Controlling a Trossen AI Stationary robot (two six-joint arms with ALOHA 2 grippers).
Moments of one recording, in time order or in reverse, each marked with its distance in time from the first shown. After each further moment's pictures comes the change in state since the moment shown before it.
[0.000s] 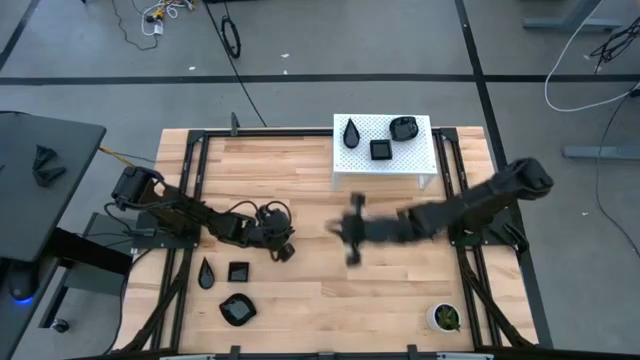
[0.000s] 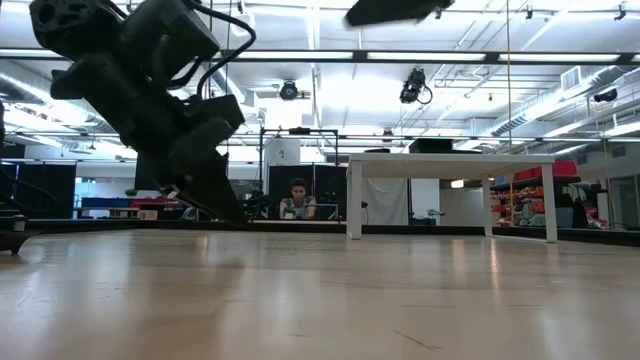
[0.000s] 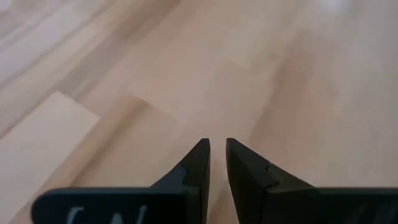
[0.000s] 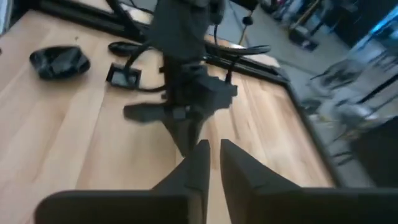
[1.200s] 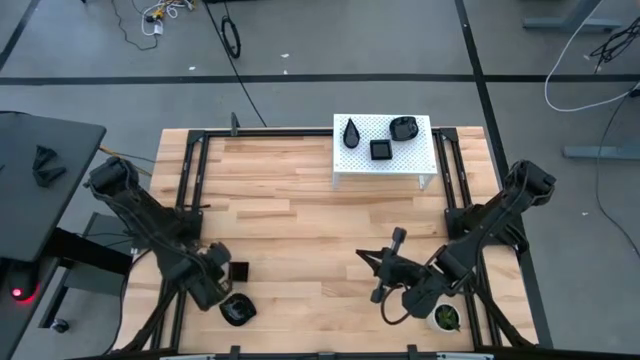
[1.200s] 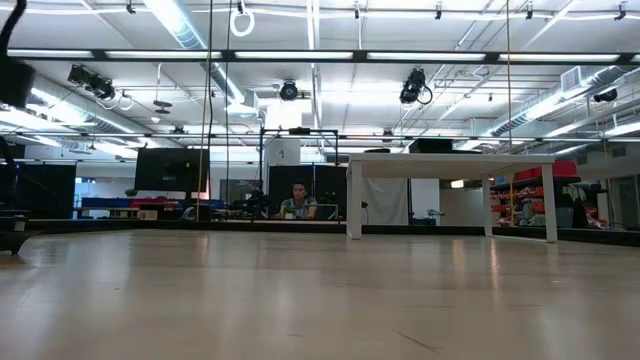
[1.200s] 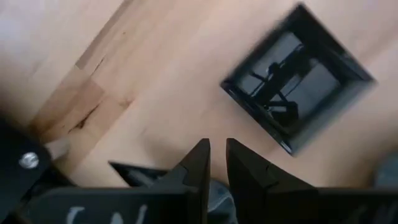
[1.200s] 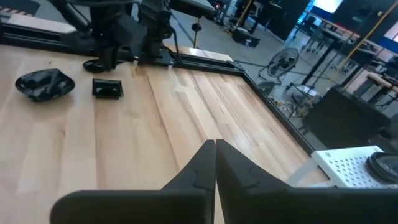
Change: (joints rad) left arm -0.657 -0.251 0.117 -1.067 0.299 -0.987; right arm 0.366 0.012 0.000 -0.194 0.540 0.424
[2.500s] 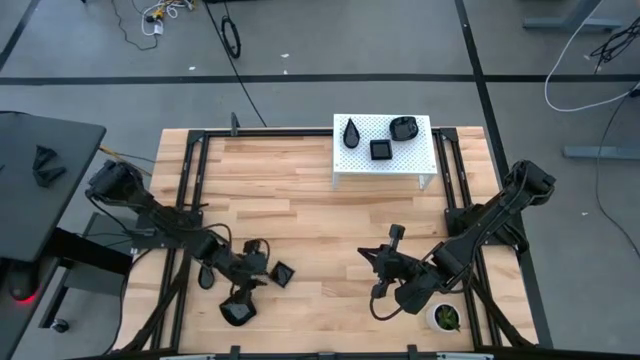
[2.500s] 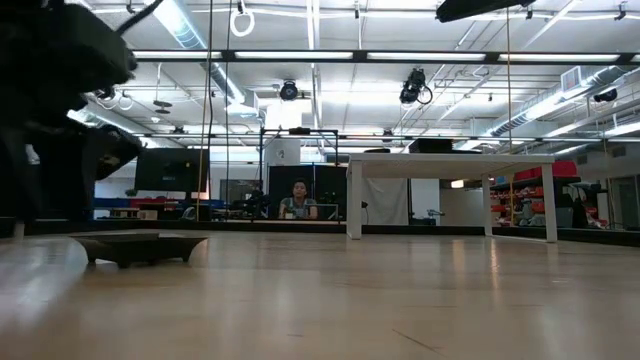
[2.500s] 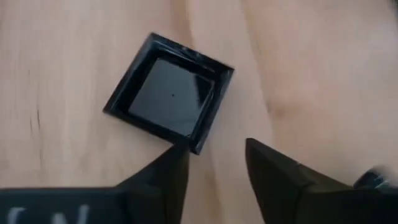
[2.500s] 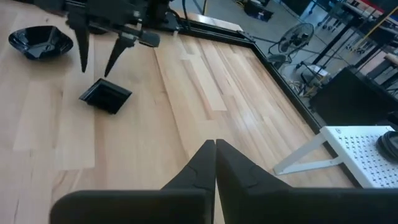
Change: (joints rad) left arm 0.307 0.053 -0.186 0.919 0.015 1.186; right arm -0.032 0.000 0.000 -0.164 -0.101 0.097
